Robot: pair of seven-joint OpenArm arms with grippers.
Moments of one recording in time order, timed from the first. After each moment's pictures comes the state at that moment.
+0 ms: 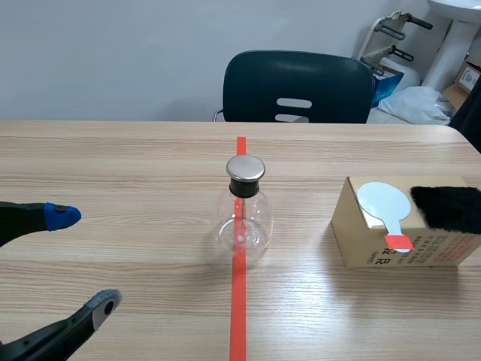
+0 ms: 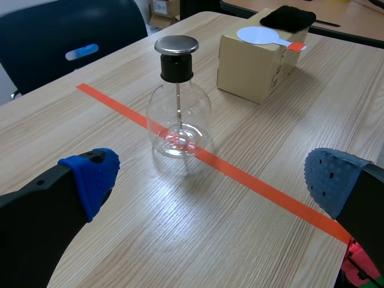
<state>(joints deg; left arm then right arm) 40.0 -51.4 8.1 101.7 -15.5 -24.4 -35.2 -37.4 44.3 6.3 110.2 -42.0 -38.3 0.7</state>
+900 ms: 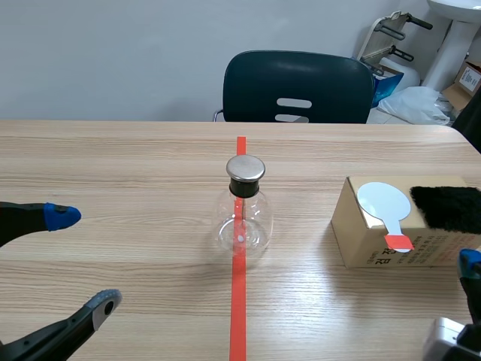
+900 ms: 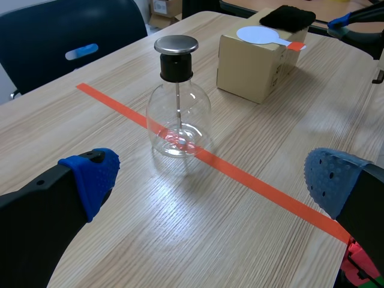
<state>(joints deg) 40.0 -51.4 8.1 101.7 -15.6 -24.4 -35.2 -36.5 22.2 6.4 78.8 -65.8 -36.8 21.3</state>
